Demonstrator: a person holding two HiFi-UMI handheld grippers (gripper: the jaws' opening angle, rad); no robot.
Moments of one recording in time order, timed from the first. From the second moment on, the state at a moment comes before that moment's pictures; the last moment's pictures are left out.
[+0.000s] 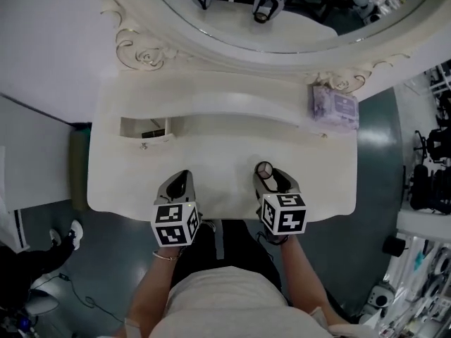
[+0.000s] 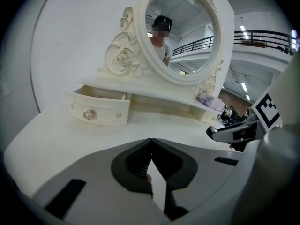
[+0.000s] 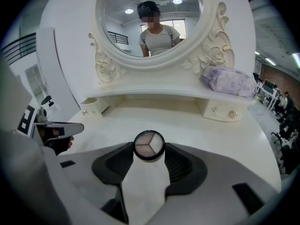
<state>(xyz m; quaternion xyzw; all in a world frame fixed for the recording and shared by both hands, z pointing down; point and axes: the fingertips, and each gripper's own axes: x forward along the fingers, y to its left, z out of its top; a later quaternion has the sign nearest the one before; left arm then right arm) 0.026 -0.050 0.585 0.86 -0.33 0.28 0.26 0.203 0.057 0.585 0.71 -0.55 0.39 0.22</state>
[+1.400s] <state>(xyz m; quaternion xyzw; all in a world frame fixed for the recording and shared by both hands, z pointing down) -0.157 -0.112 0.554 0.76 -0.55 0.18 0.31 0.003 -0.171 0.520 0.50 -0.78 0.27 0.26</state>
